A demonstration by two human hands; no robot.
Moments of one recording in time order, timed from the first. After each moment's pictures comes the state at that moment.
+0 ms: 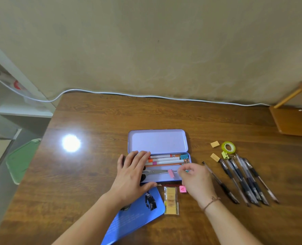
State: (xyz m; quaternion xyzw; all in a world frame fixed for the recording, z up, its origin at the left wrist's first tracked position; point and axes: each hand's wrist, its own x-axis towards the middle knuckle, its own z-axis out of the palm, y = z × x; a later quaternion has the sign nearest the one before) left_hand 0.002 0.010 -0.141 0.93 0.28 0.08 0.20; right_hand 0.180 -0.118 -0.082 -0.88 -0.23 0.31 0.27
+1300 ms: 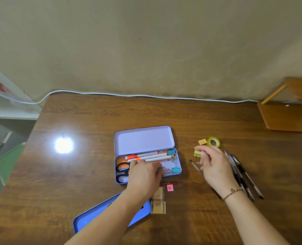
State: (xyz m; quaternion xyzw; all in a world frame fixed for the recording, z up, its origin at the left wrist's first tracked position) left_hand 0.085 -0.037 -0.105 0.91 0.37 -0.01 0.18; right_hand 0.264 -0.156 -0.070 -0.87 -0.36 0.13 0.32
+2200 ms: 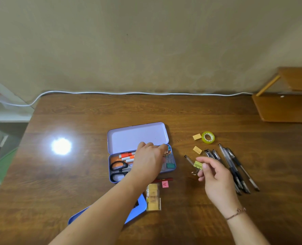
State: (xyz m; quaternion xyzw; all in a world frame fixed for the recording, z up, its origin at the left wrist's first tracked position) left_hand 0.130 -0.023 -0.102 0.96 0.25 0.06 0.10; right_hand 0.237 -0.198 -0.068 -0.86 -0.23 0.21 0.39
